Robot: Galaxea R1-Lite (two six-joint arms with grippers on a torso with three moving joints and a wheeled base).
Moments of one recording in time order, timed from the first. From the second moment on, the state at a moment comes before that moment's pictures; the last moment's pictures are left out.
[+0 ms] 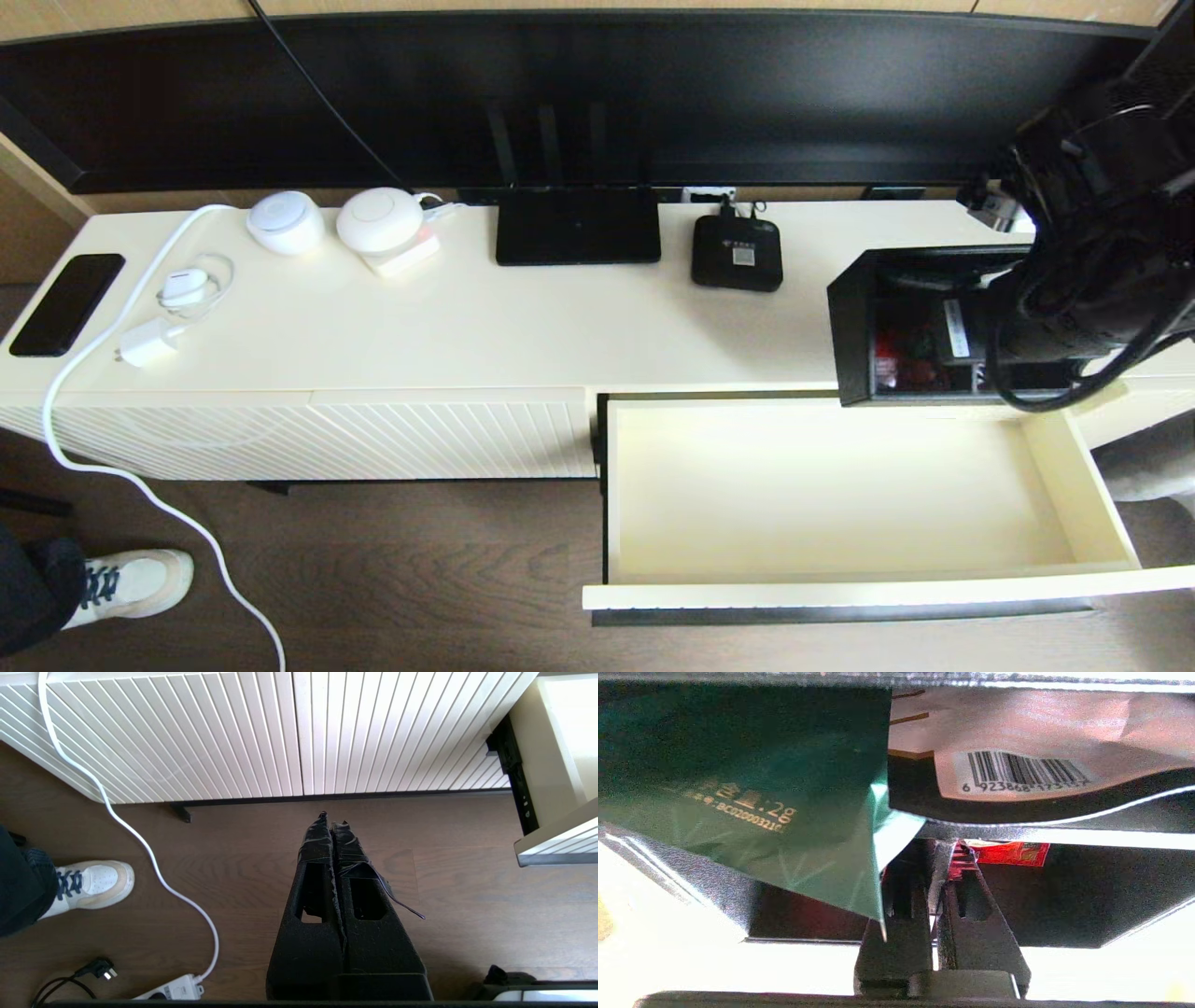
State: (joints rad) left arm 0.00 0.00 0.00 0.00 0.00 0.04; right arm 0.32 1.67 -1.57 0.64 -0.33 0.25
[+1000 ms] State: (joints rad) left arm 0.00 0.00 0.00 0.00 0.00 0.04; right arm 0.26 1.91 -1.86 0.65 -0.33 0.24
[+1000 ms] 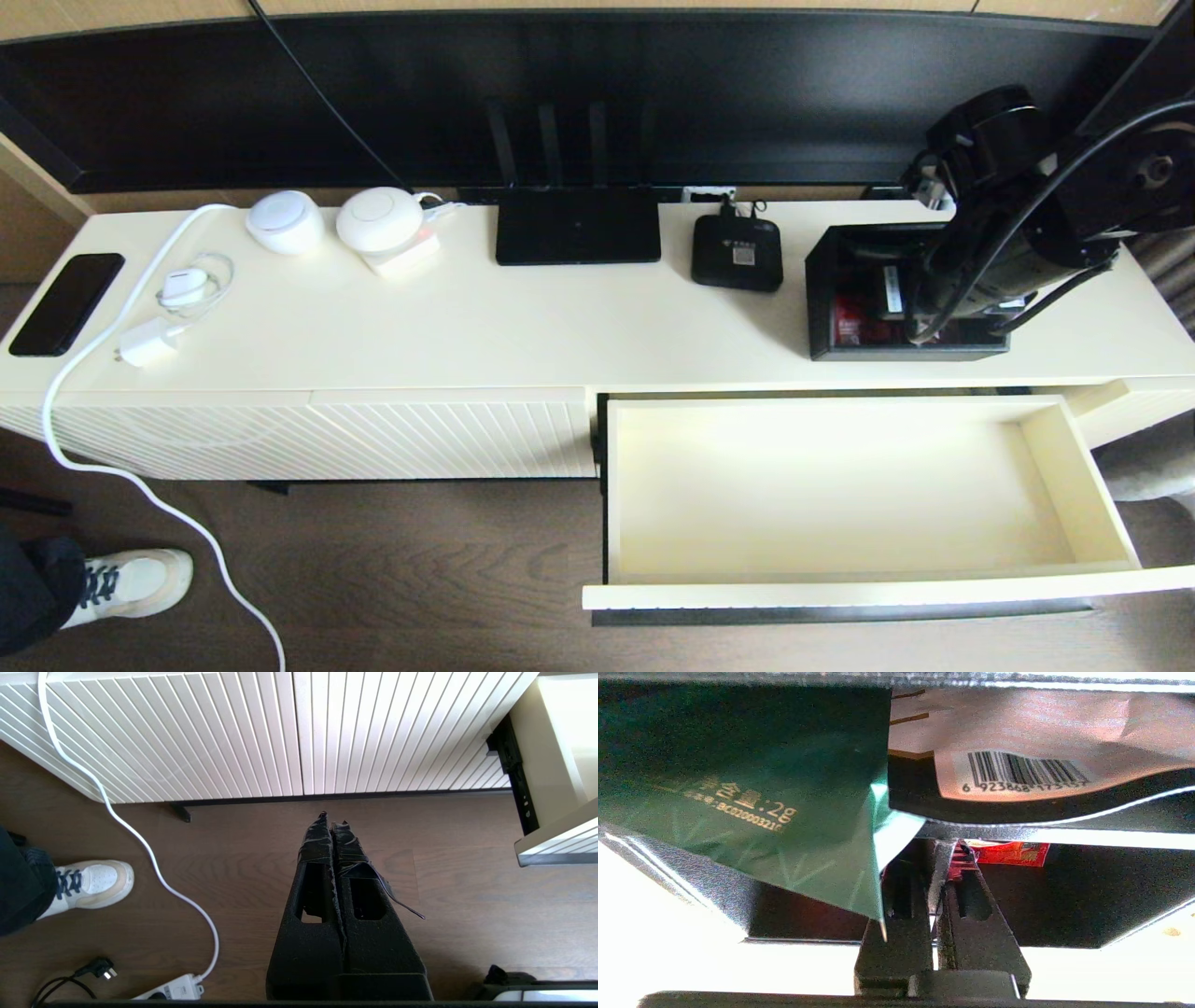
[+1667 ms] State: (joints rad) left arm 0.00 0.00 0.00 0.00 0.00 0.04; right arm 0.26 1.96 -1.90 0.64 -0.33 0.25
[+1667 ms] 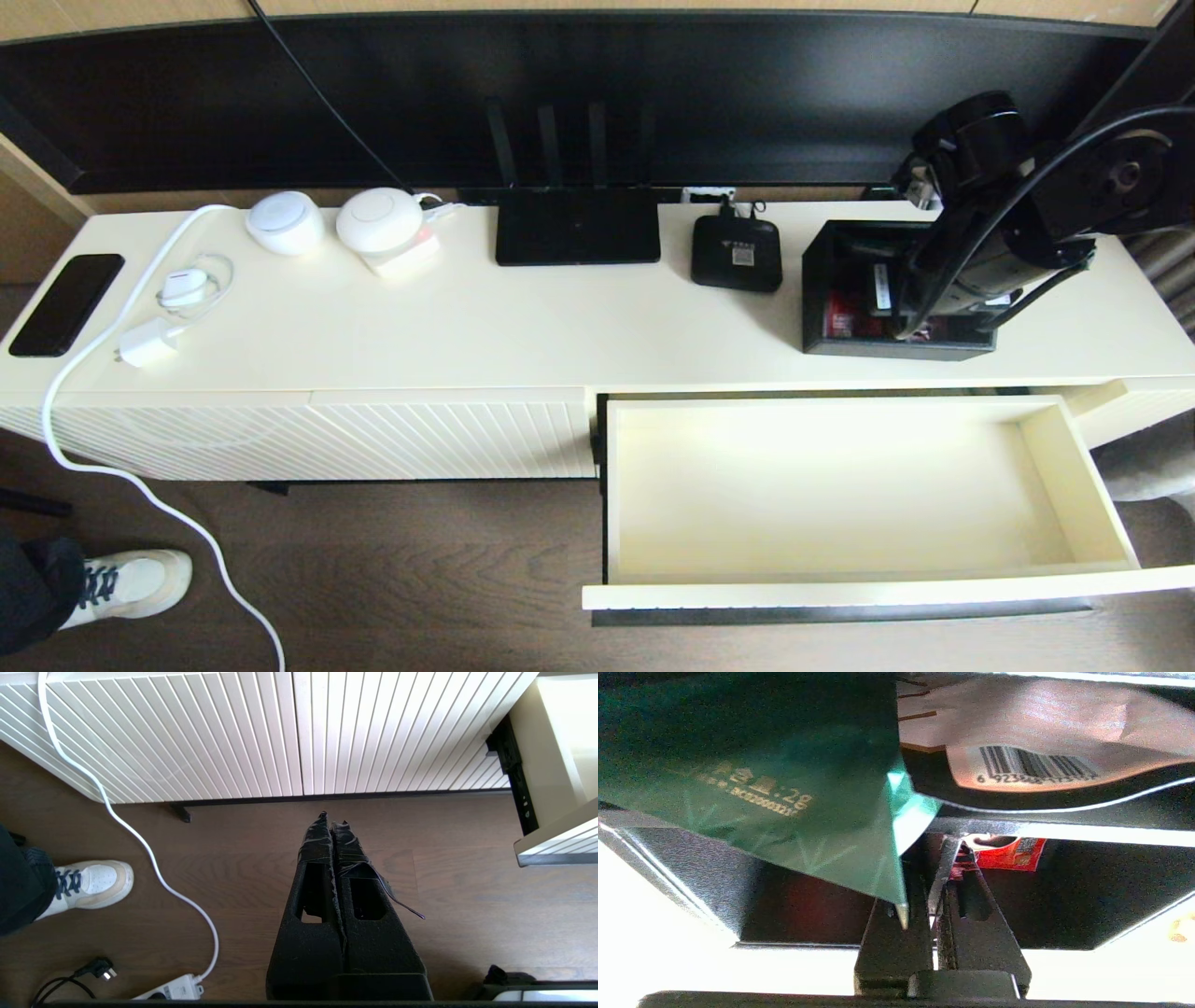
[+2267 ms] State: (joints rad) left arm 0.00 0.00 0.00 0.00 0.00 0.04; right arm 0.26 1.95 -1.91 0.62 -0.34 0.23
